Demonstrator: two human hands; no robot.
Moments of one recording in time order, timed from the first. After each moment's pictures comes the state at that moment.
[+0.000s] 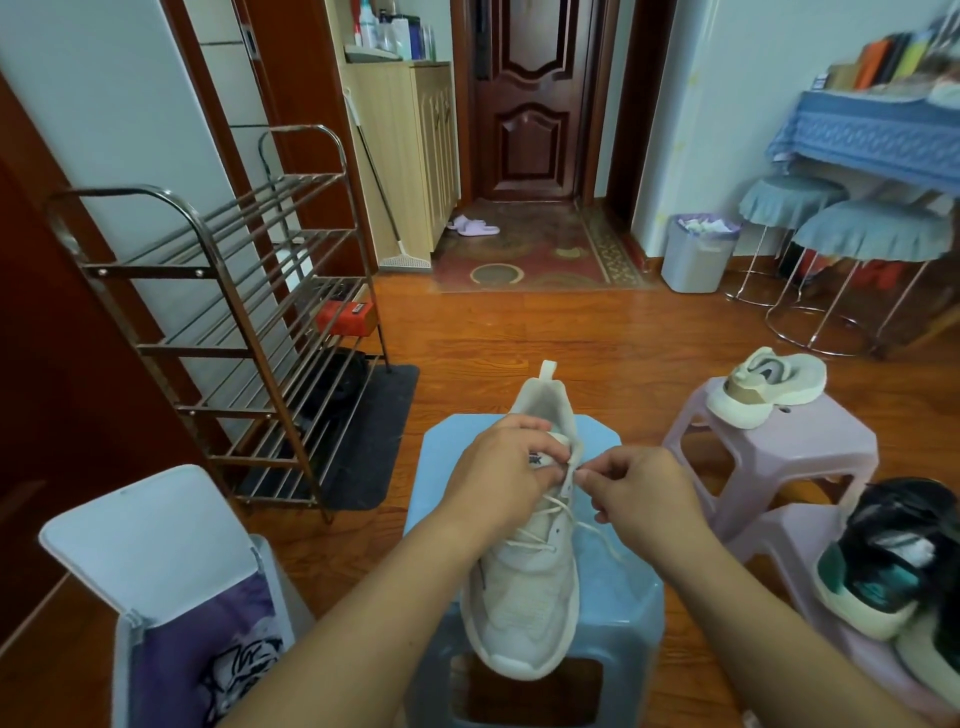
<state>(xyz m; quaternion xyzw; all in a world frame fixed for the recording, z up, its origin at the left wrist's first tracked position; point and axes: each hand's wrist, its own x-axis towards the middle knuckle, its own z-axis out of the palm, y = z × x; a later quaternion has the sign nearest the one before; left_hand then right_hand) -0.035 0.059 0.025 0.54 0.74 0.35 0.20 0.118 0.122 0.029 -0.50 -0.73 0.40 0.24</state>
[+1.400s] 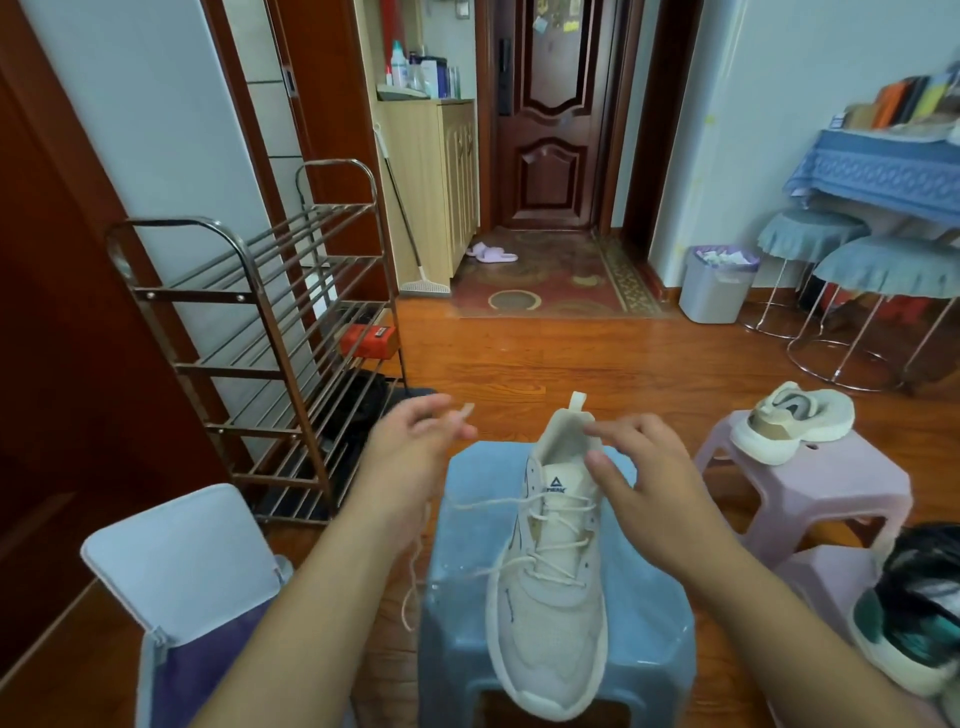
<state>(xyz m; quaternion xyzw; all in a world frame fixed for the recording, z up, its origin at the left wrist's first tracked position) -0.096 0.000 0.079 0.24 0.67 0.64 0.30 0.105 0.129 0.052 -0.34 -0.86 0.25 0.29</state>
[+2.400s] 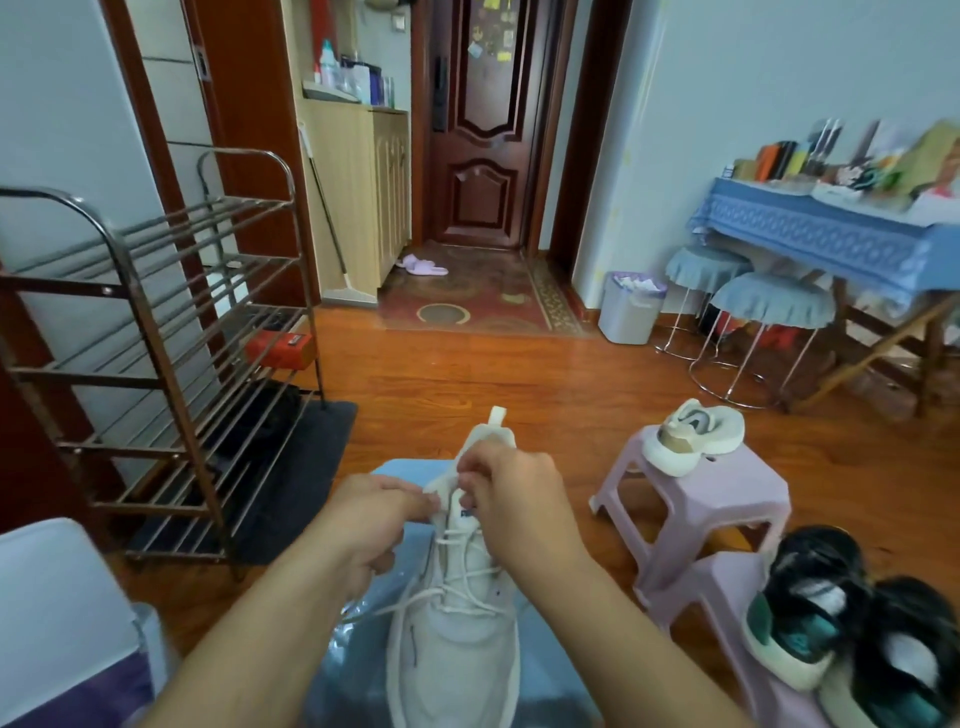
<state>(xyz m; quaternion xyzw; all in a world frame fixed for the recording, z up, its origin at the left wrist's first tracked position) -0.078 0.046 0.030 0.20 0.73 0.52 0.40 0.055 0.124 0.043 -0.39 -0.85 0.24 0.27</state>
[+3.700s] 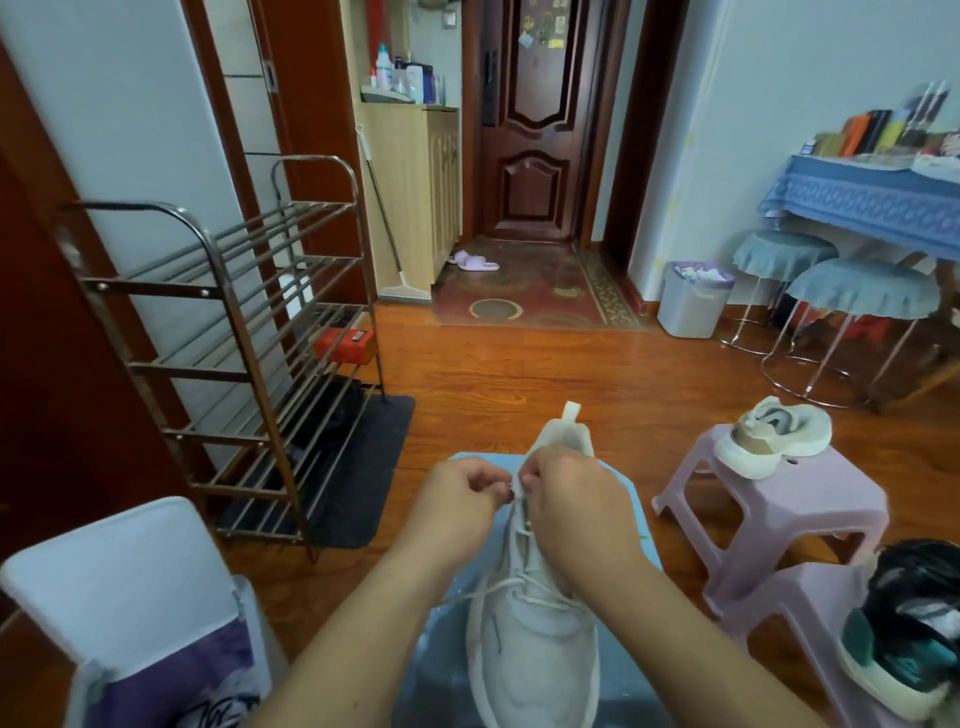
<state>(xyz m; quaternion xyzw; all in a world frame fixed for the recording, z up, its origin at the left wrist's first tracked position) -0.071 0.043 0.025 0.35 0.73 0.50 0.29 0.044 0.113 0.036 -0.41 -0.88 0.09 0.22</state>
